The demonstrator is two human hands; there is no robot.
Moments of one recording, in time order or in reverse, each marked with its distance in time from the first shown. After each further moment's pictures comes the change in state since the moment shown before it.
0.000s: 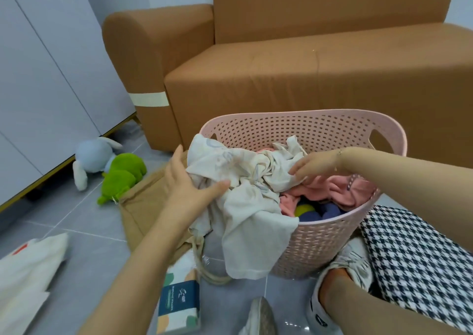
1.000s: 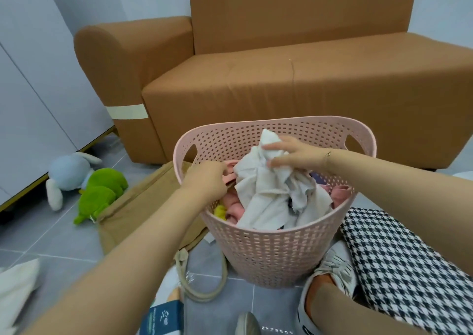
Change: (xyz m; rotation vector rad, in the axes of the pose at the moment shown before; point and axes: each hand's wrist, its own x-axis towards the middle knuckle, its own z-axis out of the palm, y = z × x) left_hand 0.072 0.040 0.062 0.746 -0.322 0.298; right_hand 0.001 0.010 -0.022 0.187 0.276 -0.306
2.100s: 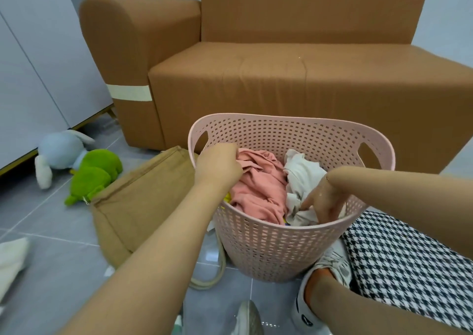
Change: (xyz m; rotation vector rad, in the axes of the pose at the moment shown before) left_hand -0.004 -0.011 0.005 -0.159 0.325 -0.016; right_hand -0.026 0.001 0.039 -0.518 -0.768 0.679
